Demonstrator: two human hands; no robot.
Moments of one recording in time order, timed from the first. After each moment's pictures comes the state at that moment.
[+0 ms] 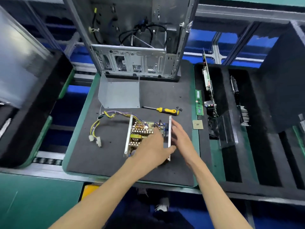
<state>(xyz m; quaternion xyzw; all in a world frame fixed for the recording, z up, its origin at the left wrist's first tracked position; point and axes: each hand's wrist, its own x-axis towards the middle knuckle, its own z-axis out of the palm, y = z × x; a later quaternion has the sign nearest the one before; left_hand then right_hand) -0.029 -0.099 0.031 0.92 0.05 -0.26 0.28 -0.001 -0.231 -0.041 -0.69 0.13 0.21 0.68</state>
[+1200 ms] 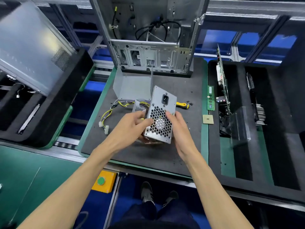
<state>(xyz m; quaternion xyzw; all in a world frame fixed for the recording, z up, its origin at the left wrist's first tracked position) -0.058 -0.020 0.061 0.82 0.05 -0.14 0.55 -0.029 -0.193 0.000 -0.61 0.10 0.20 0.76</state>
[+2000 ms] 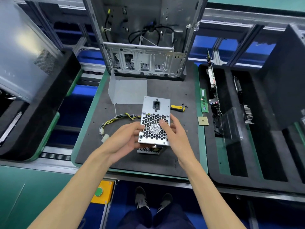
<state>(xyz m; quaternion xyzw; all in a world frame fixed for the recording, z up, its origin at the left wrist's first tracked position) -0.051 0.008 0.020 0.53 0.14 -0.27 0.80 -0.042 -0.178 0.000 -0.73 0.08 0.13 0.66</state>
